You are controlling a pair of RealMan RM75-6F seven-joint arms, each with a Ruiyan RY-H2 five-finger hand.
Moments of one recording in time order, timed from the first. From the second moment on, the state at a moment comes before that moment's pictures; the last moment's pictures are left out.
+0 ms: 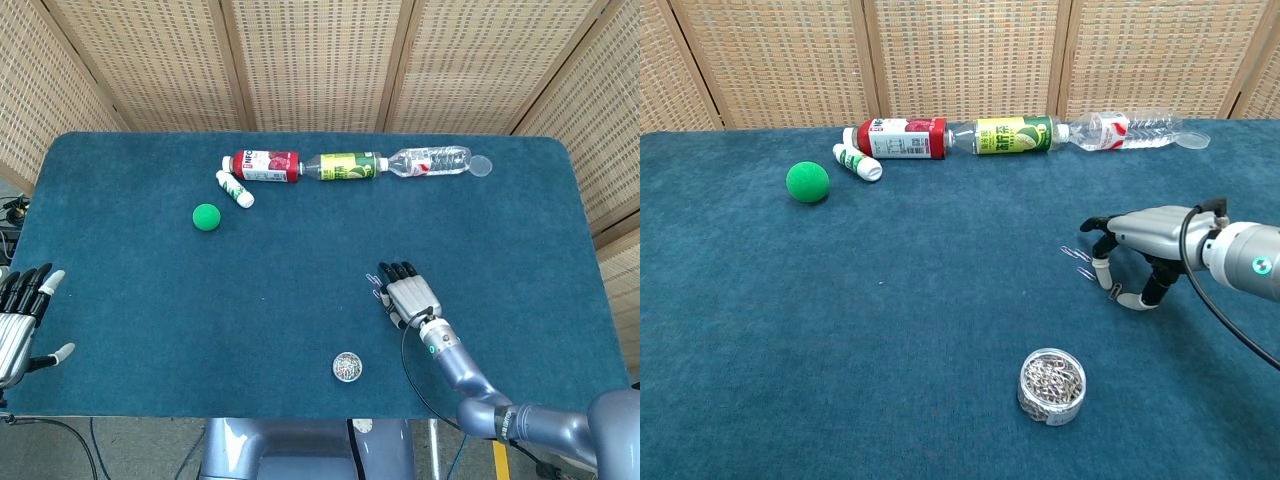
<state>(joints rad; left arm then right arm) -0.12 -1.09 -0.02 -1.60 1.55 1.48 0.06 0.77 -1.59 0.08 -1.37 -0.93 0.87 -0.50</state>
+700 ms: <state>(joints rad) -0.12 -1.09 -0.02 -1.60 1.55 1.48 0.06 0.77 -1.54 0.06 -1.45 -0.83 0.88 -0.61</state>
